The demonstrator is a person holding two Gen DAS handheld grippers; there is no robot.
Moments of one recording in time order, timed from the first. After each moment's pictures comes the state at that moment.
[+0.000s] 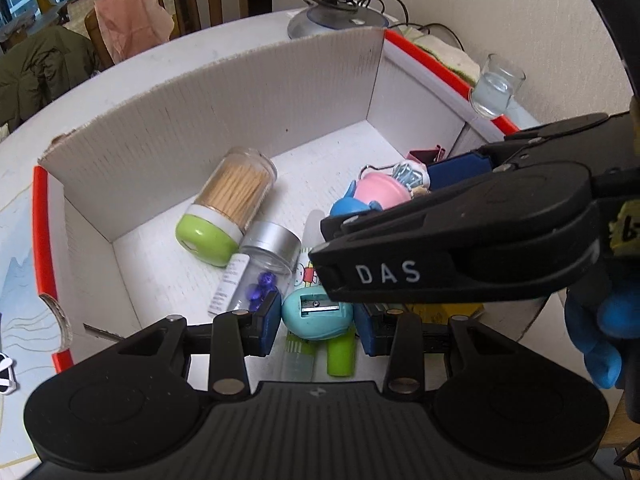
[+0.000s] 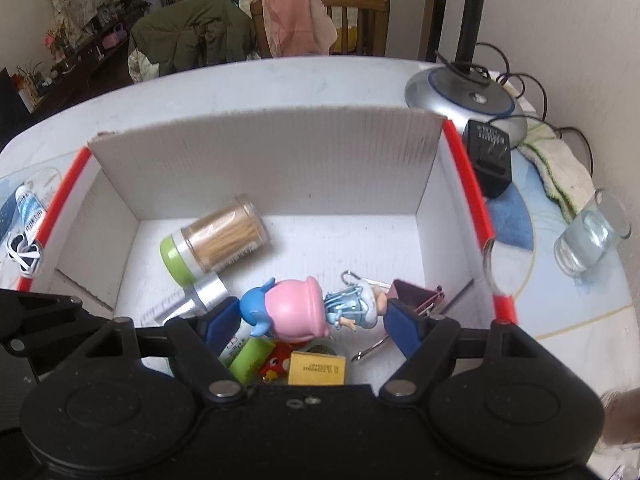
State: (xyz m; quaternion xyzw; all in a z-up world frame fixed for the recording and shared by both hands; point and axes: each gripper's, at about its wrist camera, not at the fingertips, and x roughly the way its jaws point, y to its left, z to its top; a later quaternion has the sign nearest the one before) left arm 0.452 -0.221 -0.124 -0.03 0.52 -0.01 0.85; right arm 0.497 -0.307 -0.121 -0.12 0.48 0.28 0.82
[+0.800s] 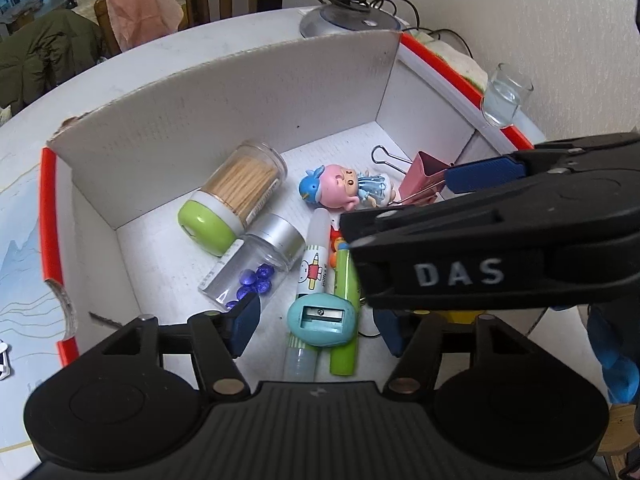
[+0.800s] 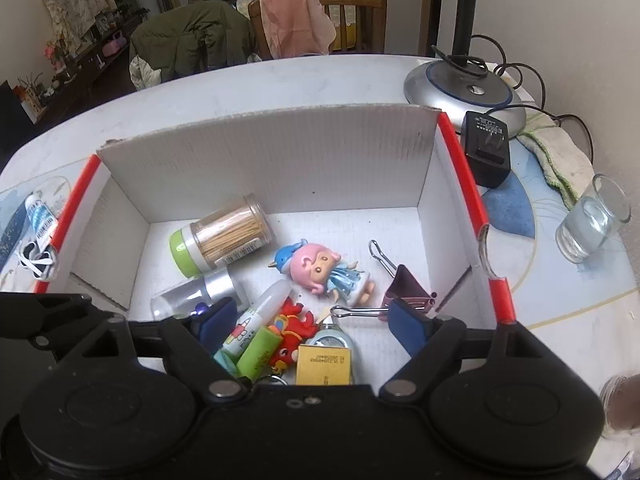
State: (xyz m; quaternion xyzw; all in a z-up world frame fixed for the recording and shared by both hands) left arm 0.451 -0.212 -0.123 -0.05 0.52 0.00 0.85; right arm 0.490 -0.316 -0.107 -0.09 0.48 0.29 0.82
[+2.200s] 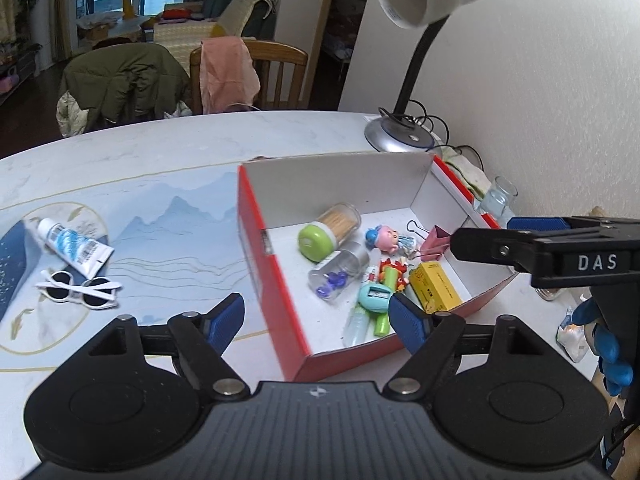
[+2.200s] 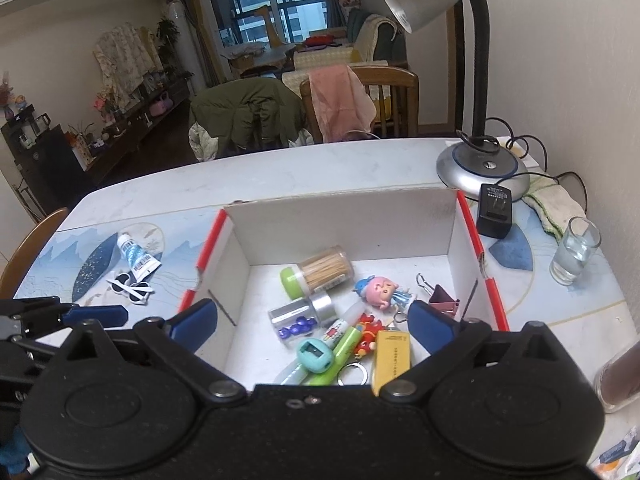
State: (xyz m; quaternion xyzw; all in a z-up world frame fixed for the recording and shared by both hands) left arm 0.304 -0.147 -0.032 -0.13 0.39 0.06 0.91; right arm 0.396 -0.338 -0.024 -0.04 0.39 0.35 0.85
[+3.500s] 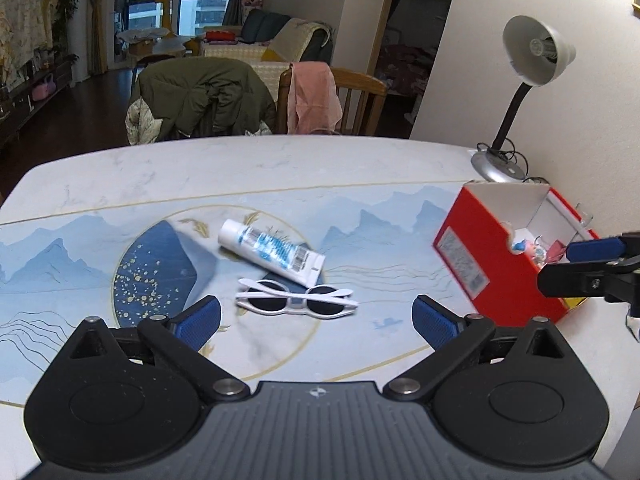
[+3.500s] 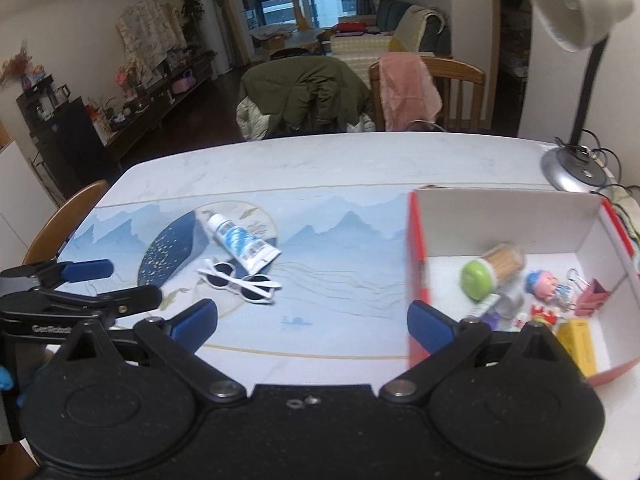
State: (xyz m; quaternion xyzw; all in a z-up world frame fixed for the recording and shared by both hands) left arm 0.206 0.078 -0.060 -0.12 0.36 0.10 0.92; right arm 0.296 -0.148 -0.023 -0.07 0.40 0.37 0.84
